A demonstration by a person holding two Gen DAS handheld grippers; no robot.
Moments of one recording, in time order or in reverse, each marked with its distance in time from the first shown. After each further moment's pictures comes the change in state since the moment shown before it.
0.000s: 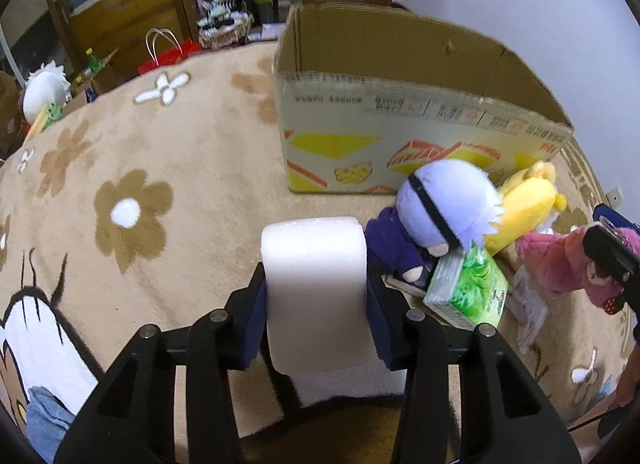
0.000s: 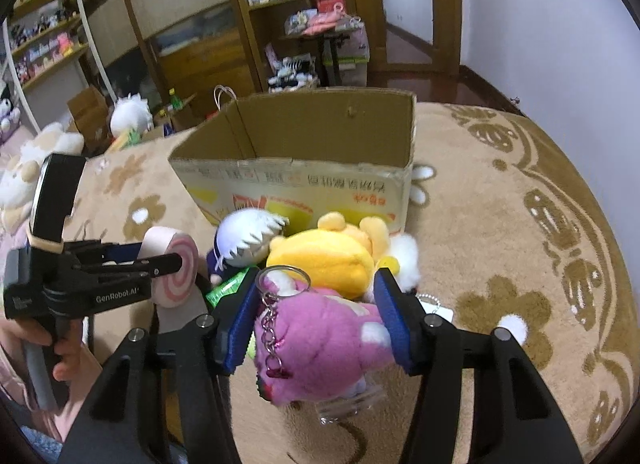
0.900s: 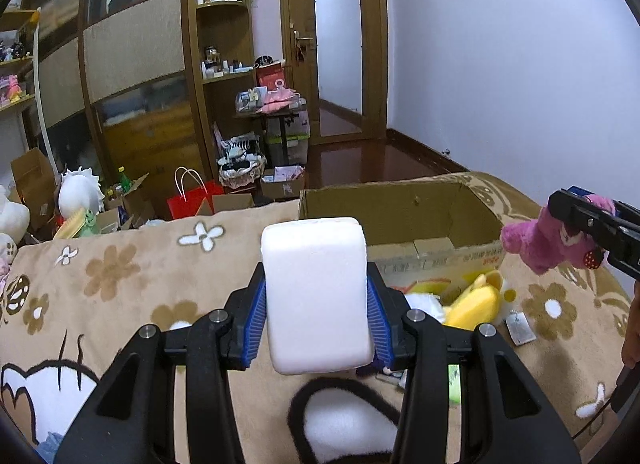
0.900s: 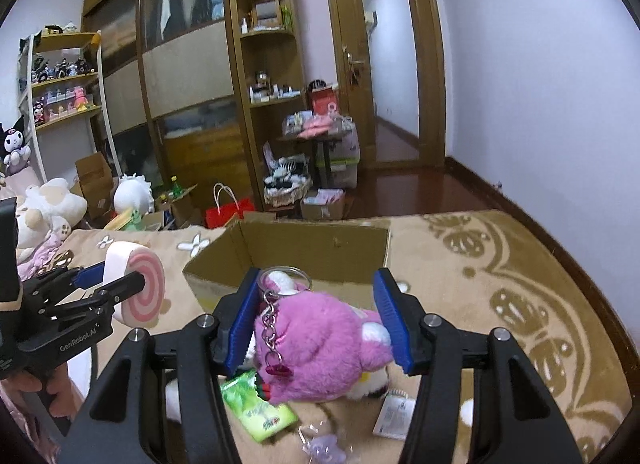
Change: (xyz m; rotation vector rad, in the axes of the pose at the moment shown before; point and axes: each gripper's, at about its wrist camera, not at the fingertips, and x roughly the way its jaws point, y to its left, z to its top) left arm -0.103 -0.013 0.000 0.064 -0.517 0.055; right arm -0.062 0.005 0.030 -0.035 -0.376 -0.044
